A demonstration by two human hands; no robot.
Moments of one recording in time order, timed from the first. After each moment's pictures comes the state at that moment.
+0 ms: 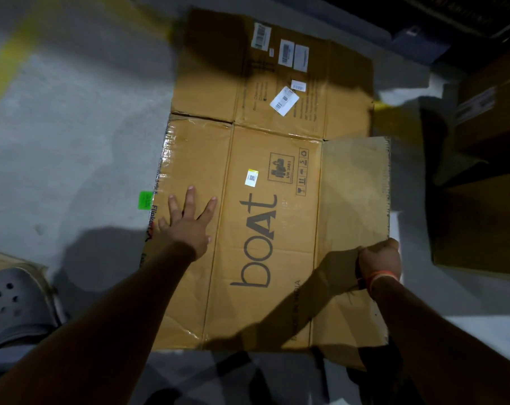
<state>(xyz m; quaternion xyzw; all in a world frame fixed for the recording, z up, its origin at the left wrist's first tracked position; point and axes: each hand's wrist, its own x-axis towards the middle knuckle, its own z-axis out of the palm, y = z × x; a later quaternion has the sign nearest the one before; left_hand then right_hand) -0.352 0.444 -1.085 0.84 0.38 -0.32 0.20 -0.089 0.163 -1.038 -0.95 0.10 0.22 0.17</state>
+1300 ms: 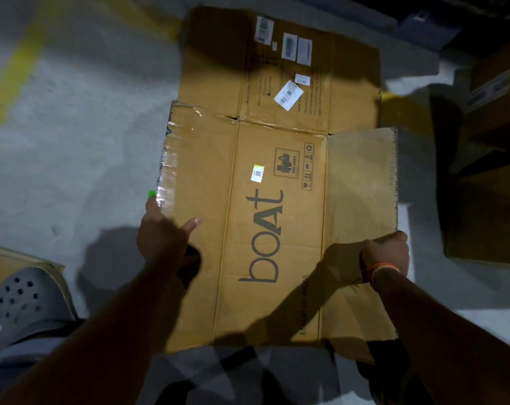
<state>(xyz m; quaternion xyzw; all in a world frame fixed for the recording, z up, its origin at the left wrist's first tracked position) -0.392 0.446 -1.052 0.69 0.67 0.06 0.27 -0.103 0.185 -1.018 -0.97 0.11 0.18 0.12</state>
